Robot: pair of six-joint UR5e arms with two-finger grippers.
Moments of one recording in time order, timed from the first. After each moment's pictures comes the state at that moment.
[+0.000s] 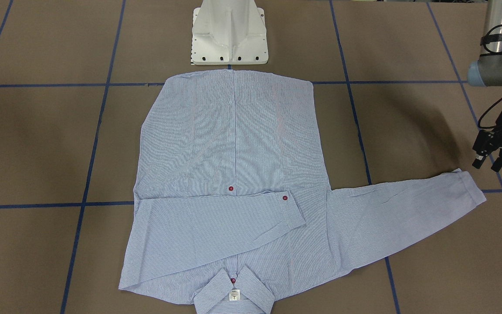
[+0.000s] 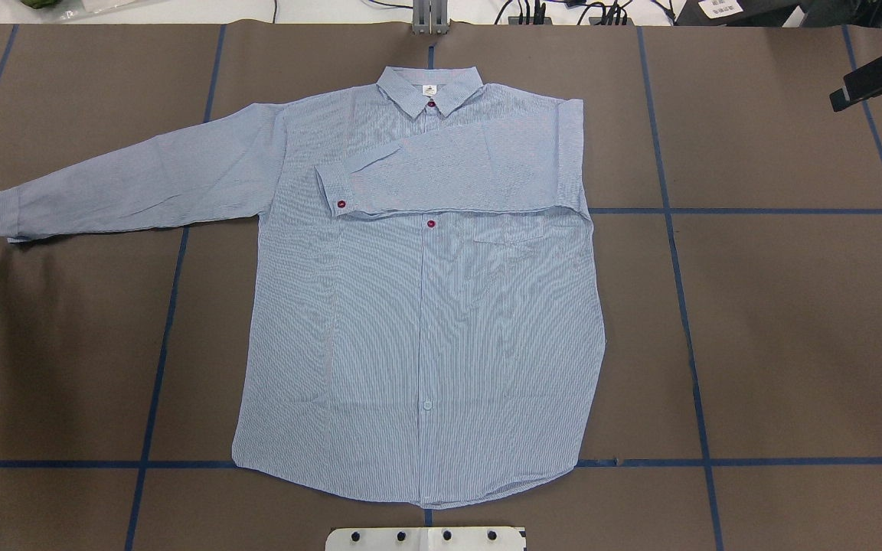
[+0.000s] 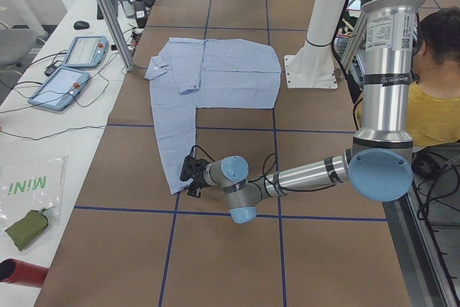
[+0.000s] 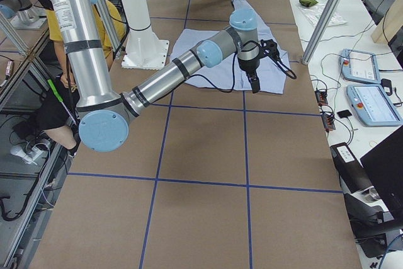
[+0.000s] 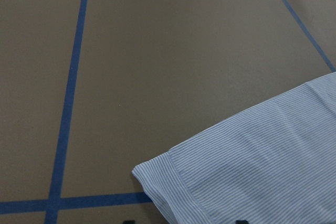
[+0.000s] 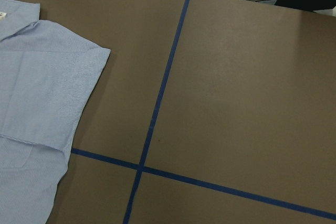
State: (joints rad) left arm -1.05 -1.55 -1.16 -3.16 -1.87 -0.98; right arm 1.30 -1.36 1.99 -1.58 2.25 0.38
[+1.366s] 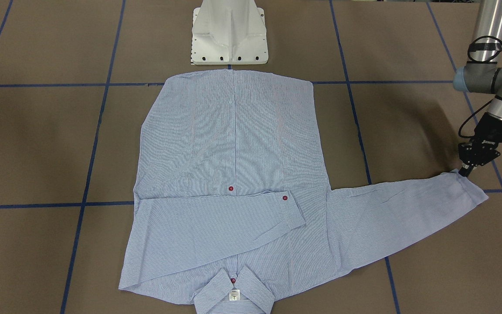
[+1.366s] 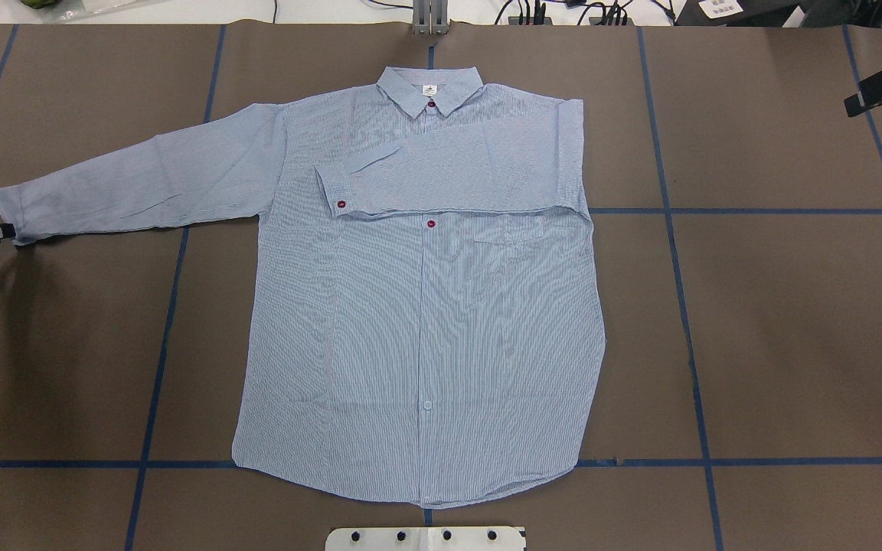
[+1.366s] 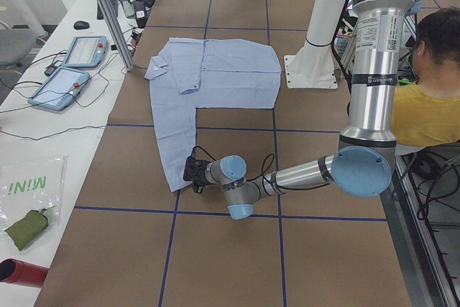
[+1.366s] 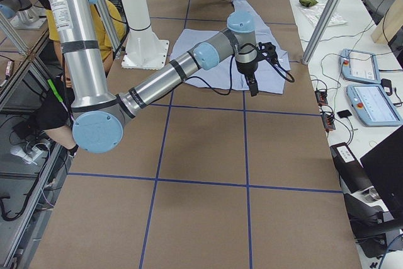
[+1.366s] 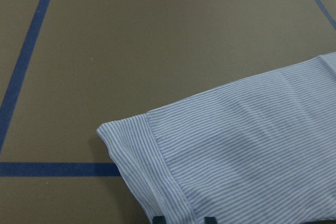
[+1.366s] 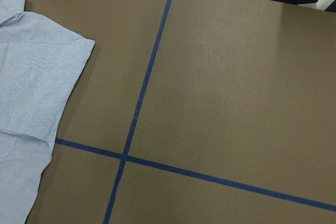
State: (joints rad) left arm -0.98 -1.59 -1.11 -3.18 -1.85 -1.03; right arm 1.31 -1.38 2.00 -1.58 2.24 0.38
